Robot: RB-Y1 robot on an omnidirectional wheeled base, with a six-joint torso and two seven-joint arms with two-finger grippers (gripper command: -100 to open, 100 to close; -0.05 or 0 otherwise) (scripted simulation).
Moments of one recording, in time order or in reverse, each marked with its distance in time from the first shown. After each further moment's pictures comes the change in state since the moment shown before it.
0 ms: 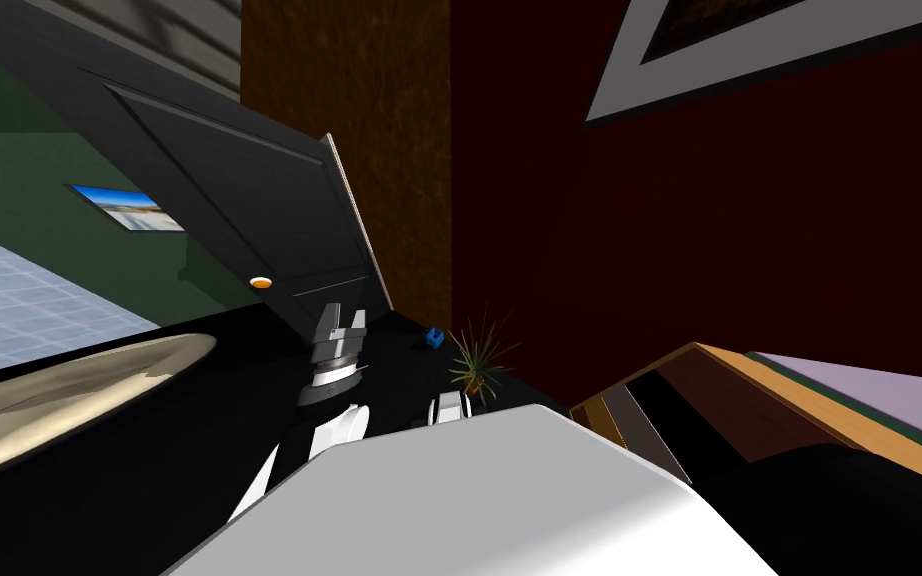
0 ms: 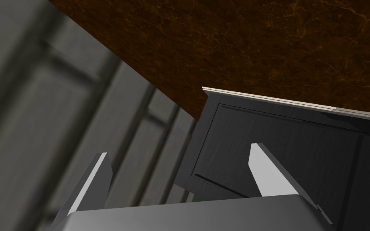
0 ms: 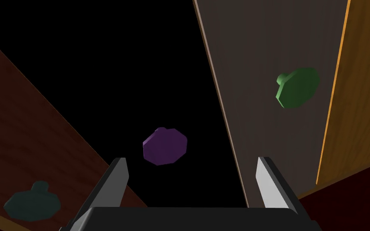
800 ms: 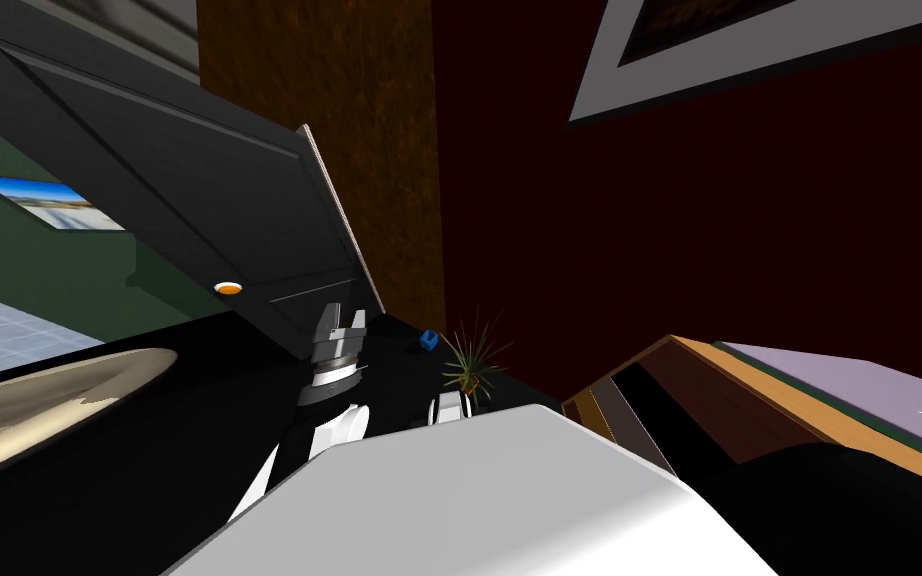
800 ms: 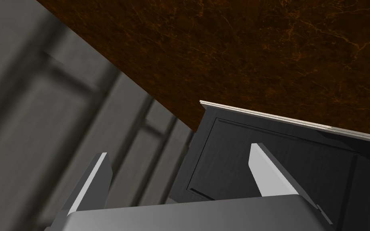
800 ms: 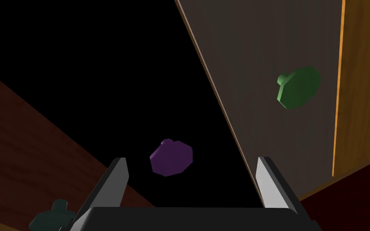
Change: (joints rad) left arm 0.000 0.000 0.000 0.000 0.000 0.000 0.000; right arm 0.021 0.064 0.006 0.002 0.118 0.032 -0.180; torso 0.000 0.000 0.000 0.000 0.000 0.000
